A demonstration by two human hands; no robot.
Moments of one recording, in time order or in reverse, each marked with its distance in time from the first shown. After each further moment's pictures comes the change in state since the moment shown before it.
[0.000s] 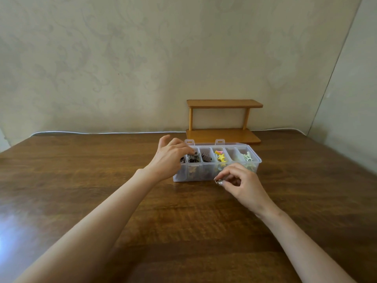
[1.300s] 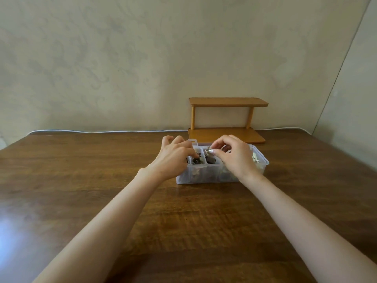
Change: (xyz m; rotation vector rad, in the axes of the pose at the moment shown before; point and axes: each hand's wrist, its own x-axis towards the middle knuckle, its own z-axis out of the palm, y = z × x) left_hand 0.008 0.000 -0.004 0.033 -0.072 -0.003; right_hand 0.074 -0.019 0.014 -0.080 0.175 -0.034
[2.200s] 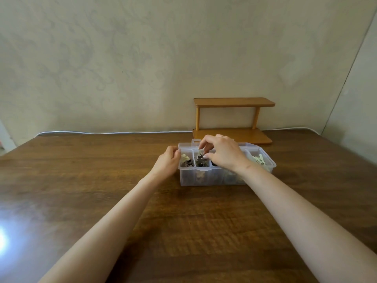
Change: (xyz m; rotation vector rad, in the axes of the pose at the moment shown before) left_hand -0.001 -0.017 0.026 -0.756 0.064 -0.628; right_hand 0.038 0.005 0.023 -0.364 -0.313 -0.187
